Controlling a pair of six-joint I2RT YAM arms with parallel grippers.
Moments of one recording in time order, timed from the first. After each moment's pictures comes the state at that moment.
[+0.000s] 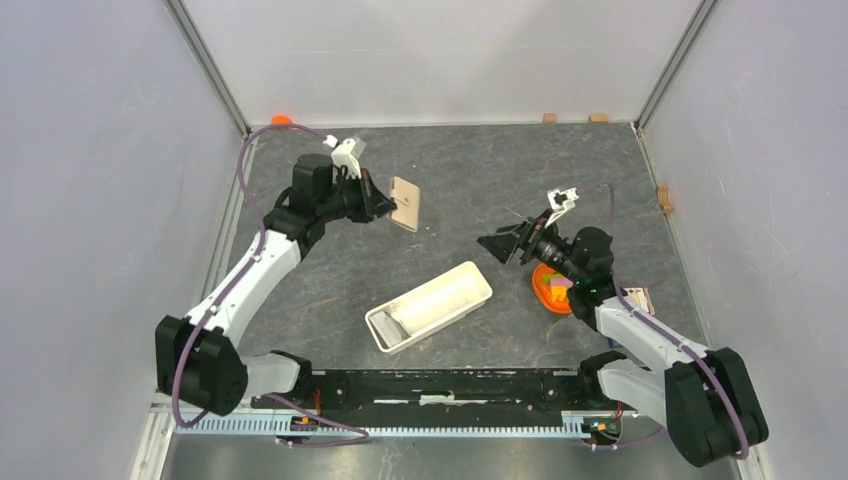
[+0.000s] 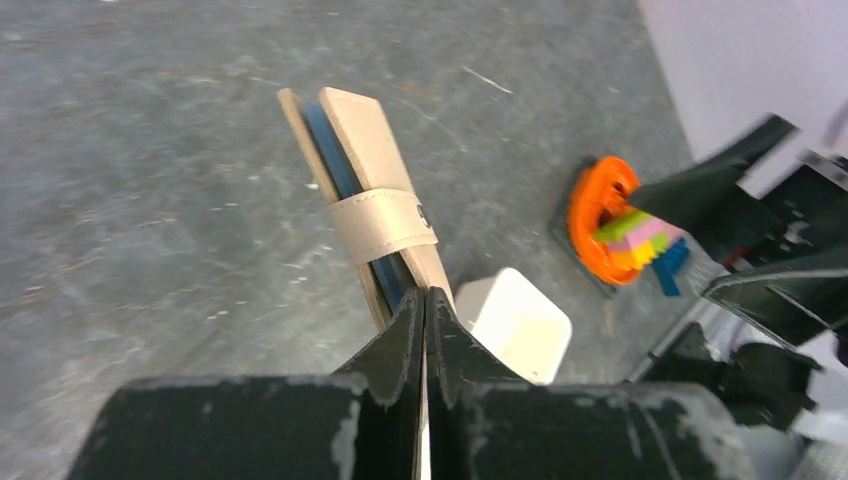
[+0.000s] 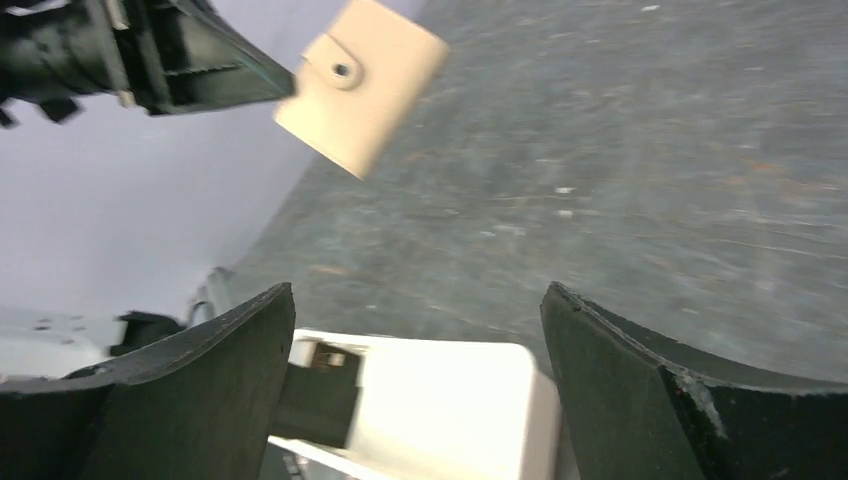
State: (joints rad) left arm -0.30 1.30 1.06 -0.27 0.42 -0.37; right arm 0.29 1.03 0.36 0.59 -0.54 0.58
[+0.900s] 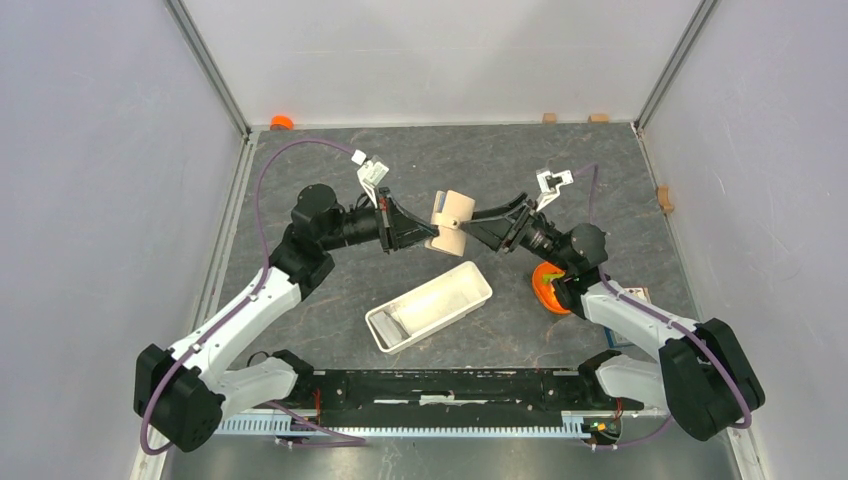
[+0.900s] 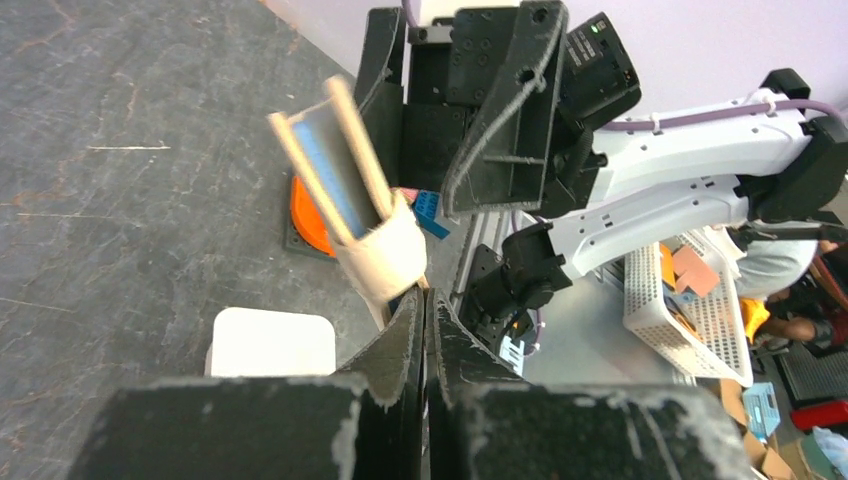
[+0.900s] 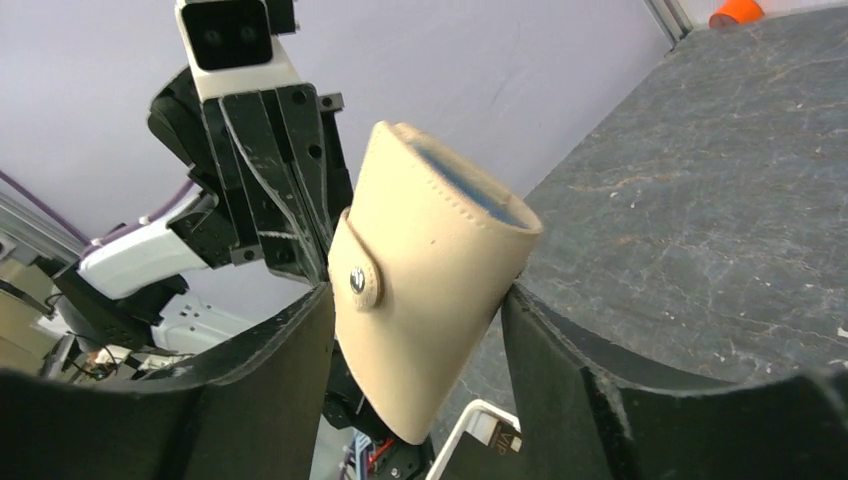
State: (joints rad) left arm -0.54 1.08 0.84 0.22 0.74 -0.56; right arm 0.46 1.18 0.47 1.03 -0.60 0.96
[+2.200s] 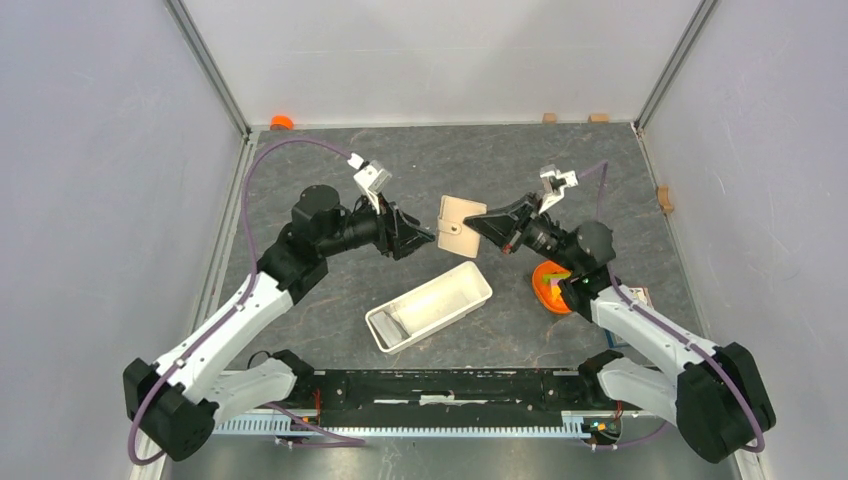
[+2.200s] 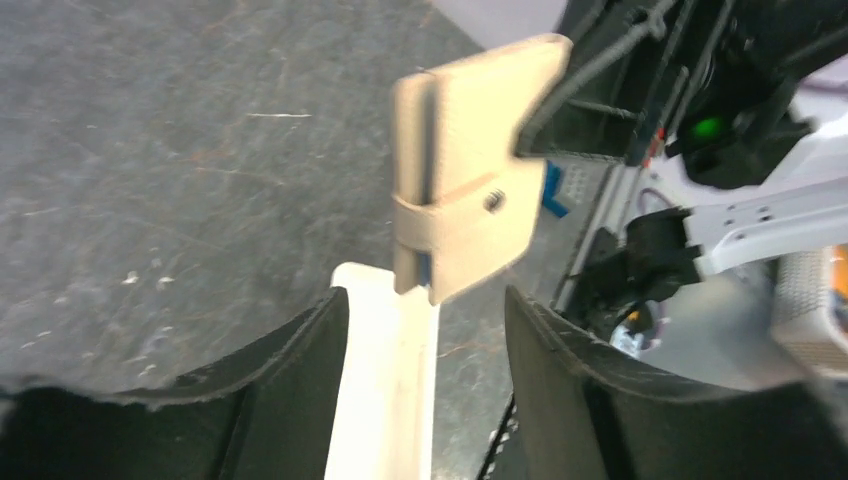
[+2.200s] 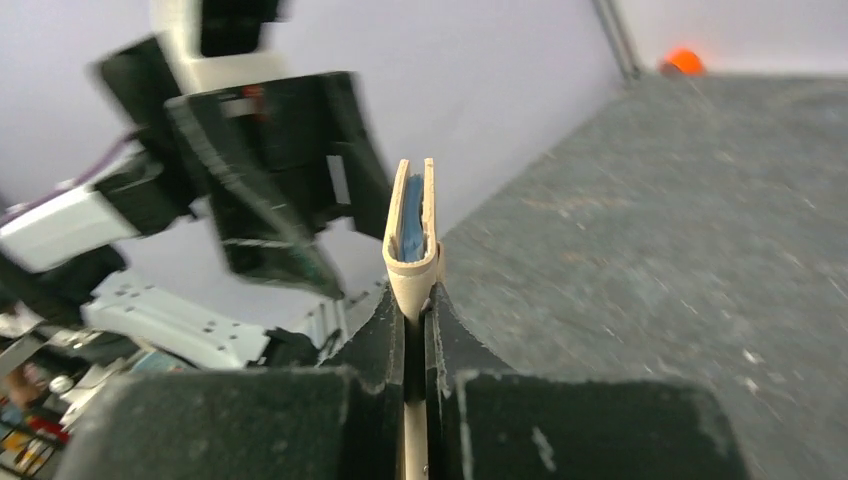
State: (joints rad) left arm -0.57 1.05 0.91 -0.04 0.57 -0.36; right arm 0.46 1.08 0.48 0.96 -0.59 0.80
